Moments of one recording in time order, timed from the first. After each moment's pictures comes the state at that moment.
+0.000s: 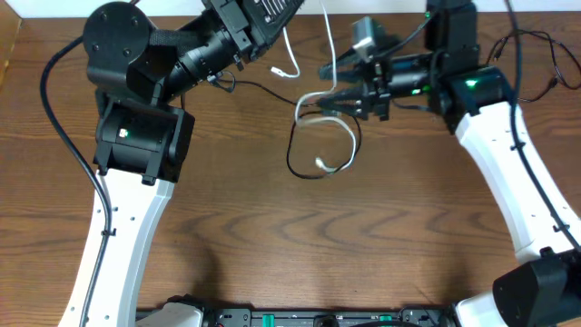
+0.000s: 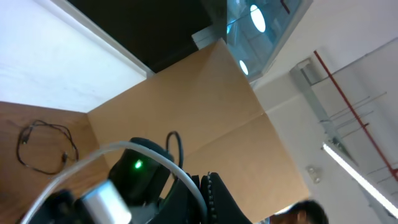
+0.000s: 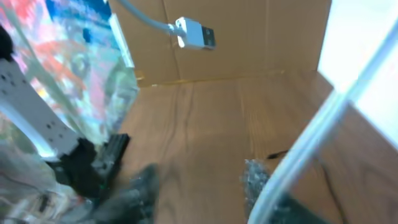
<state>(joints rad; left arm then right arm) -0.24 1.38 1.60 0.07 0.80 -1.30 0.29 1.66 1.56 -0.45 -1.31 -0.40</state>
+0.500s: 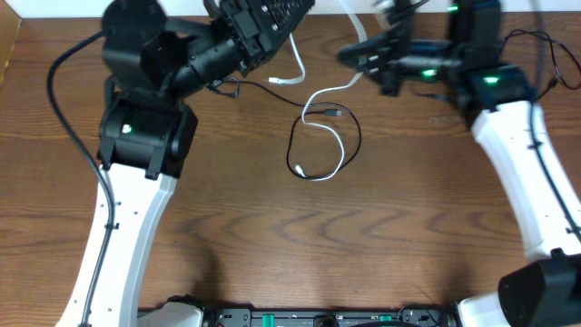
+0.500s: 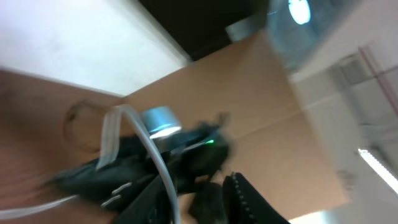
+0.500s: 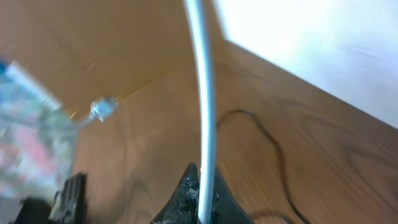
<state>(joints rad) -0.24 1.41 1.60 -0.19 0.79 -1.12 0.14 1.64 1.56 -0.40 -1.04 -0.02</state>
